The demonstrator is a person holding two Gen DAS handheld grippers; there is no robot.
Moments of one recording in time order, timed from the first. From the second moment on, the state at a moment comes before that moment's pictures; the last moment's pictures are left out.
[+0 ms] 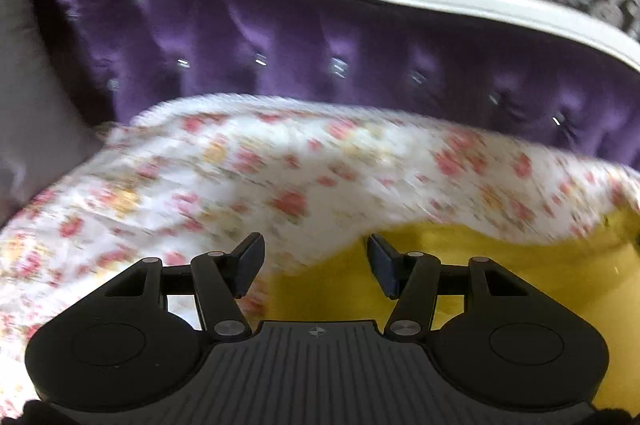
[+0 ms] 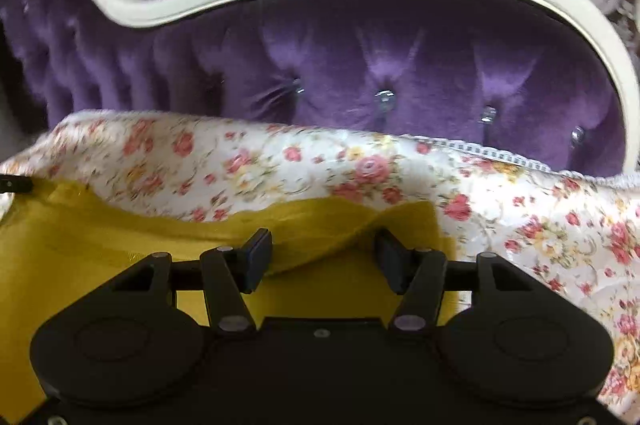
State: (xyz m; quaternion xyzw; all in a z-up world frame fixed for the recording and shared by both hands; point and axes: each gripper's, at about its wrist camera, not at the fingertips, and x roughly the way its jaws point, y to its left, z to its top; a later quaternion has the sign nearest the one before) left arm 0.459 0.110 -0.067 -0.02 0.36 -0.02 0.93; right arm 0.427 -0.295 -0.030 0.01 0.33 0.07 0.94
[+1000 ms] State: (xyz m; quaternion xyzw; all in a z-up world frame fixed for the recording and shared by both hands) left arm 0.473 0.076 -0.069 -0.01 0.38 -0.04 0.92; right arm 0.471 -0.301 -0.017 0.01 0.35 0.07 0.93
